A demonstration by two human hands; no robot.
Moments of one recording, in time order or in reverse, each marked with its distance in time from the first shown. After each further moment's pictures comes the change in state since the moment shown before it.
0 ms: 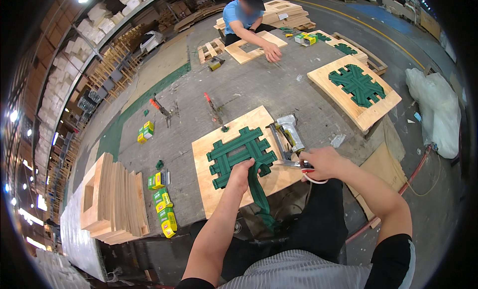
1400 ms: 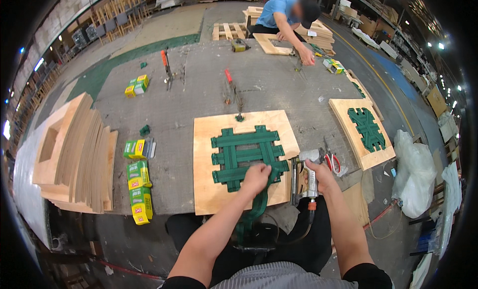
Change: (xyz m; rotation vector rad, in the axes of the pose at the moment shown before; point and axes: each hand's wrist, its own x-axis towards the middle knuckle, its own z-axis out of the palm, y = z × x) left_hand 0.030 -0.021 -0.050 0.520 0.036 0.335; right_hand 0.120 -0.044 0.045 1.601 0.225 0.547
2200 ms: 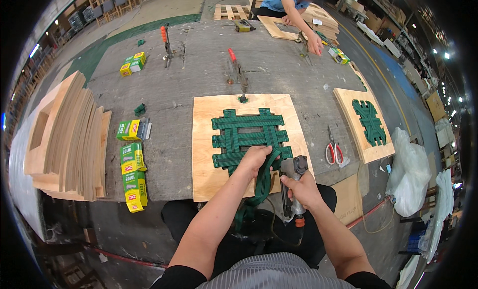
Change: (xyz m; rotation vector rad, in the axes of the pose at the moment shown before) left_hand 0.014 0.007 0.007 -0.726 -0.272 -0.401; right_hand -0.089 0.035 0.067 -0.382 -0.013 -0.045
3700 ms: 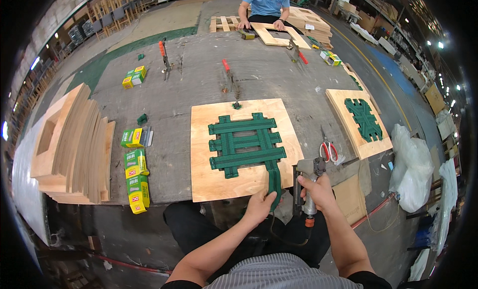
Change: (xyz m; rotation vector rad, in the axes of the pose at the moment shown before) left_hand -0.092 -0.129 0.038 0.367 0.018 0.273; right_hand -0.040 0.014 -0.058 0.115 0.167 -0.058
